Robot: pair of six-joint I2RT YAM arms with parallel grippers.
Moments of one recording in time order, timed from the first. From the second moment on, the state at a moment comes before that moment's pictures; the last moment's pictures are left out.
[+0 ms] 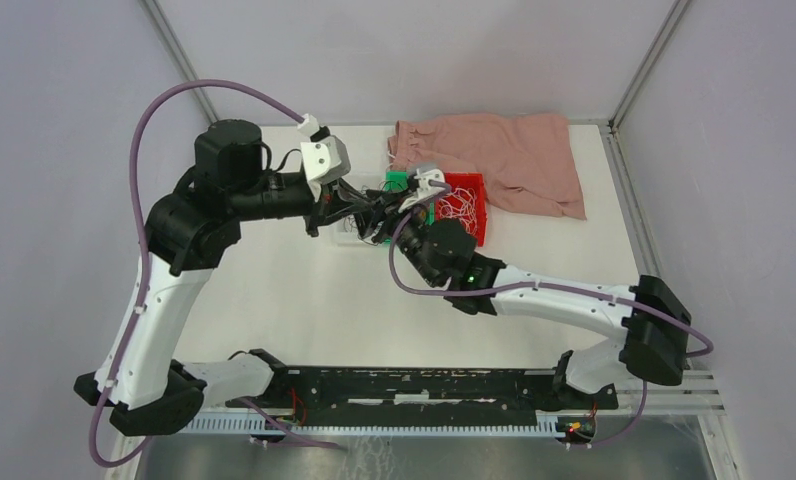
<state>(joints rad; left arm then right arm) -0.56 1.16 1.77 -0.97 0.64 0.42 1.13 1.42 1.07 0.58 0.46 0.31</state>
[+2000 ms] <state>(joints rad) -0.57 1.24 2.25 -0.79 0.34 0.55 1.15 1.21 0.52 0.61 0.33 0.50</state>
